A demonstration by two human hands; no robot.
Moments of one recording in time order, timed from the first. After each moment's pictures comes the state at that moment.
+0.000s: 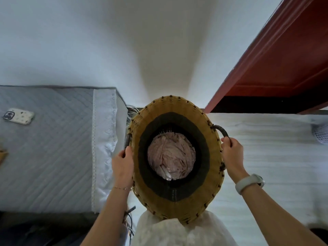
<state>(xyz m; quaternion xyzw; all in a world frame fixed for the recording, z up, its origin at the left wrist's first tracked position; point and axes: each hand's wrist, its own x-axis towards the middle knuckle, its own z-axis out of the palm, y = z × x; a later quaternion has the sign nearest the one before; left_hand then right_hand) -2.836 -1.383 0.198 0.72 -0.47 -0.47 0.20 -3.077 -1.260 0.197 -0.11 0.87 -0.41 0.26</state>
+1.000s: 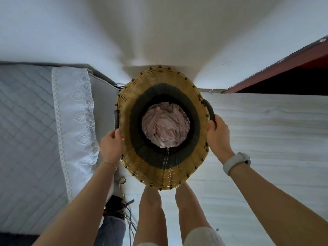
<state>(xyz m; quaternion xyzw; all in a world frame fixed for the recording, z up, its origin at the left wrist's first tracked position) -2.919 -1.565 -0.014 0.78 -0.50 -0.38 0.04 -3.158 -1.450 -0.021 -0.20 0.86 -0.29 0.37</state>
